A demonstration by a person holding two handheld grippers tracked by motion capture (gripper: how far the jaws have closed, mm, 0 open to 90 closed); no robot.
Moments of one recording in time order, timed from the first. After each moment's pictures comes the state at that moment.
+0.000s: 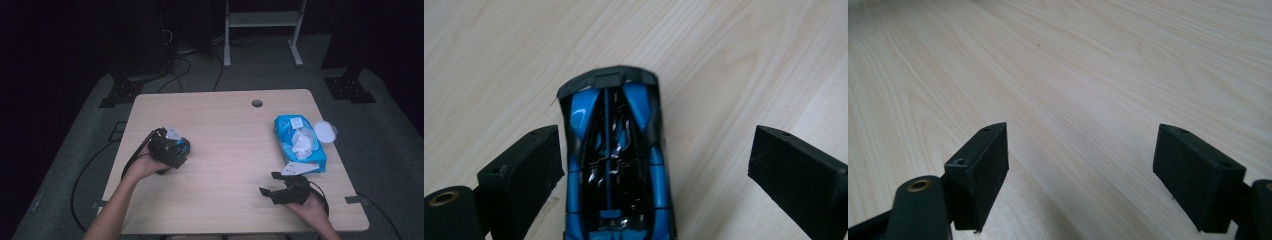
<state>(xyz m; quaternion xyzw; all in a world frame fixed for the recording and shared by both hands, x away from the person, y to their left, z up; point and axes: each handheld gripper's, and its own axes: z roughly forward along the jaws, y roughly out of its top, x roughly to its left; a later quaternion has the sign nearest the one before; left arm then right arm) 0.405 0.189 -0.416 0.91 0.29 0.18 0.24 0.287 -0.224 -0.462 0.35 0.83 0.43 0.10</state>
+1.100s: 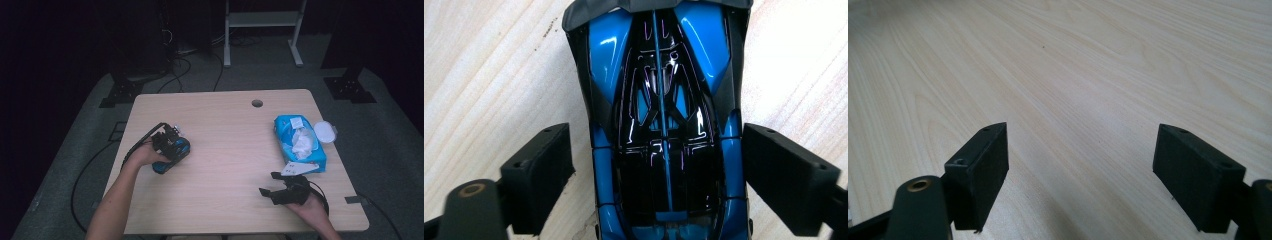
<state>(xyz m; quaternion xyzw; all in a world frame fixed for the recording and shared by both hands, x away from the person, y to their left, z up) 0.451 0.188 -0.438 0.94 0.31 0.08 0.10 0.287 -0.224 -0.460 0.35 0.83 0.43 0.10</state>
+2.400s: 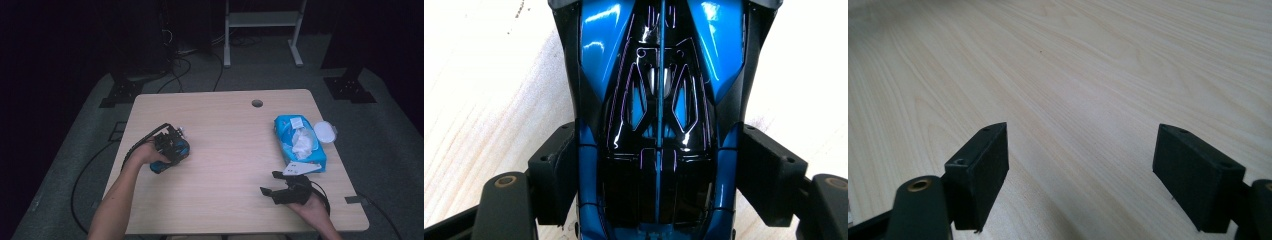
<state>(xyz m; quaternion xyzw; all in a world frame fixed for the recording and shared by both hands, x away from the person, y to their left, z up) 0.453 0.179 -0.439 0.95 0.29 0.06 0.06 0.285 -0.227 -0.458 0.35 0.82 0.44 0.10</state>
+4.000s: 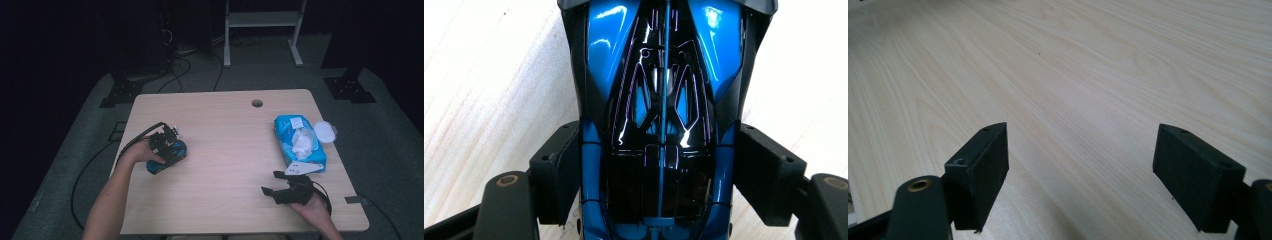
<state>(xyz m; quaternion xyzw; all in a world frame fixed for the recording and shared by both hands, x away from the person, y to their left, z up) 0.457 0.196 -0.437 0.96 0.28 0.03 0.07 0.285 -0.231 -0.456 0.35 0.82 0.44 0.10</state>
